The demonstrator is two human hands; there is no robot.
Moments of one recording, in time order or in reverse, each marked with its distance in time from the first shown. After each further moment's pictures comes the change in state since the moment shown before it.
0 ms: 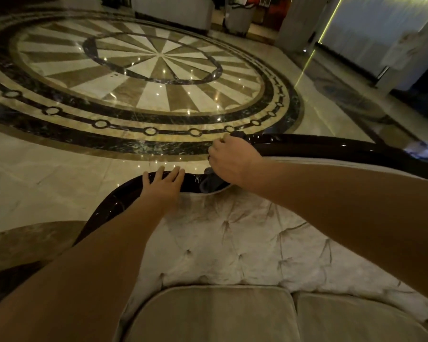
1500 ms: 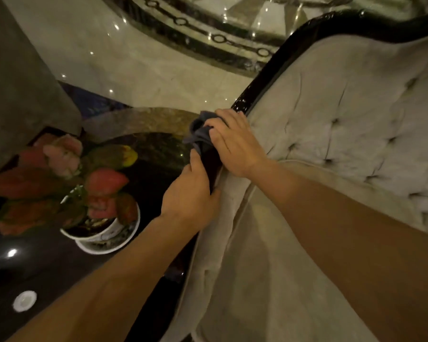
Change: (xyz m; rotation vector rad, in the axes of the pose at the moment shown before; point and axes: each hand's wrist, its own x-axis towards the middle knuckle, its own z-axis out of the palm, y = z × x) left_hand -0.486 -0.137 0.209 -0.497 0.290 -0.443; right_hand 0.016 -0.451 -0.262 1.427 0.508 0.132
